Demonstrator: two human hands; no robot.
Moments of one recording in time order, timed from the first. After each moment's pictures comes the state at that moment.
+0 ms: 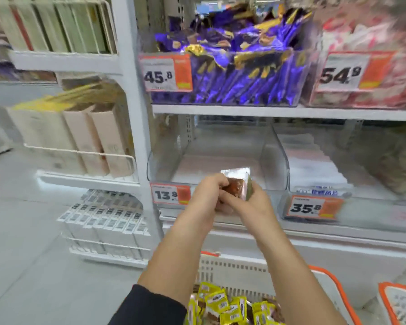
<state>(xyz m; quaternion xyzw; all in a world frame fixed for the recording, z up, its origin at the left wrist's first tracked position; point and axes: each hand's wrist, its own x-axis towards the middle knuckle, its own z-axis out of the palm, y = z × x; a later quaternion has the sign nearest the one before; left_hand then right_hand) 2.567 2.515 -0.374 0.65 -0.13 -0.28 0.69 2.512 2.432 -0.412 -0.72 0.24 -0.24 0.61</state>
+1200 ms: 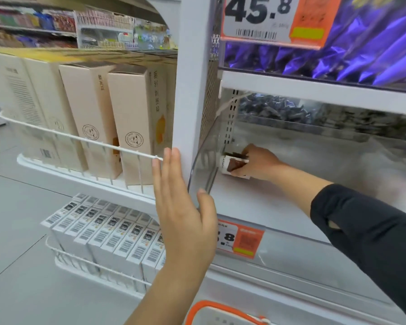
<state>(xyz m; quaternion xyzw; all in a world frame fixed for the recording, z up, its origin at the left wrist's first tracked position) 2.724 2.567 -0.478 0.75 -0.19 0.33 0.54 2.806 2.355 -0.437 -0.97 0.17 -0.03 0.17</state>
